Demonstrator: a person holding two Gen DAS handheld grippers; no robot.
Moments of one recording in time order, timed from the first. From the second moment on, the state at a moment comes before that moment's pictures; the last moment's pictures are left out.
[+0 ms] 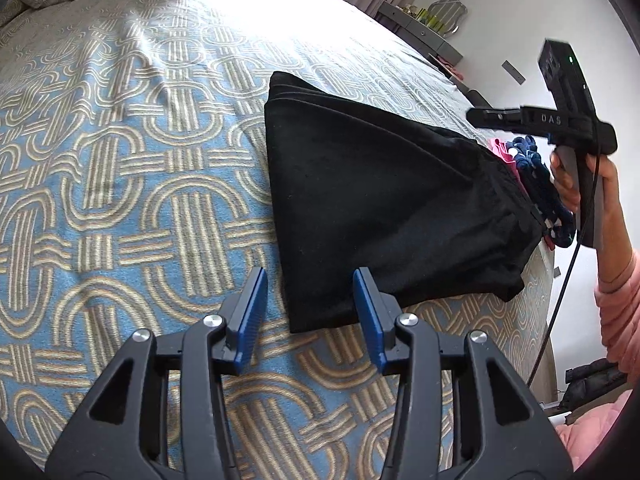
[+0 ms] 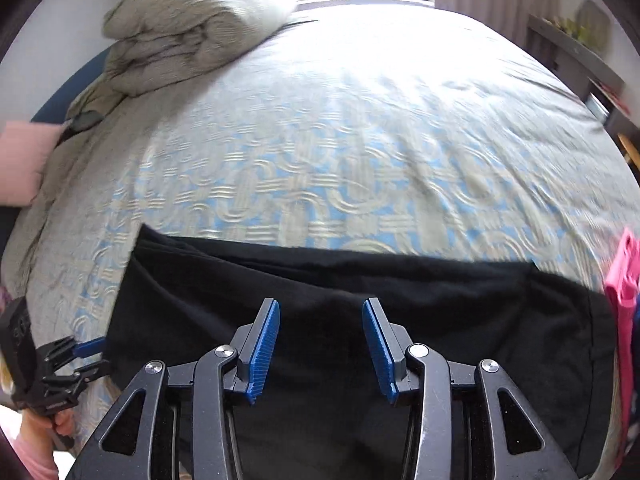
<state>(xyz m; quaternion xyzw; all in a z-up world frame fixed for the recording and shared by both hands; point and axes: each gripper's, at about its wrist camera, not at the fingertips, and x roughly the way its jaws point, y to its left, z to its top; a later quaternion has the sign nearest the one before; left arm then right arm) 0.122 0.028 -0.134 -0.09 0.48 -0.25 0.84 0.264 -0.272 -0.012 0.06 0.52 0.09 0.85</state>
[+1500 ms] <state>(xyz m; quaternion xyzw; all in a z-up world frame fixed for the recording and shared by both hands) 0.091 0.056 -0.144 -0.06 0.45 -0.31 0.84 0.399 -0.080 -0.029 -0.14 0.59 0.32 0.73</state>
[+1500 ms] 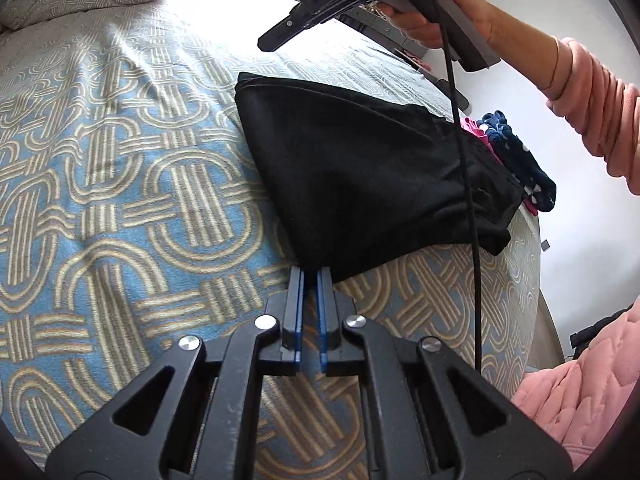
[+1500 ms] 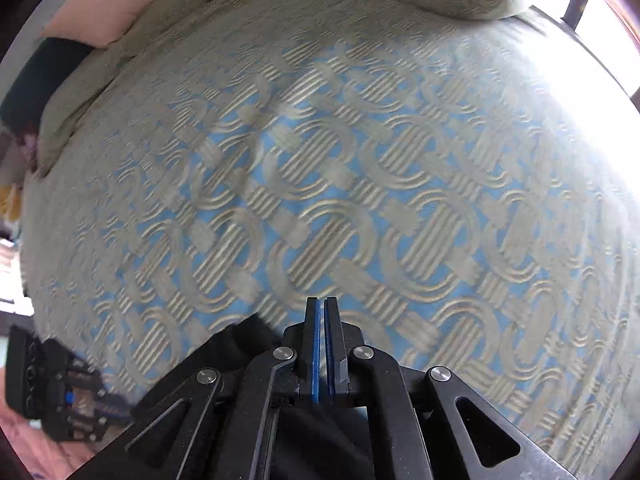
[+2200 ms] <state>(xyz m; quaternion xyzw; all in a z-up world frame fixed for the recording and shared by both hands) 0.105 0.038 -0.133 -0.11 0.42 -0.33 0.84 0.359 -0.026 -0.047 -0.13 0.58 0.29 0.75</state>
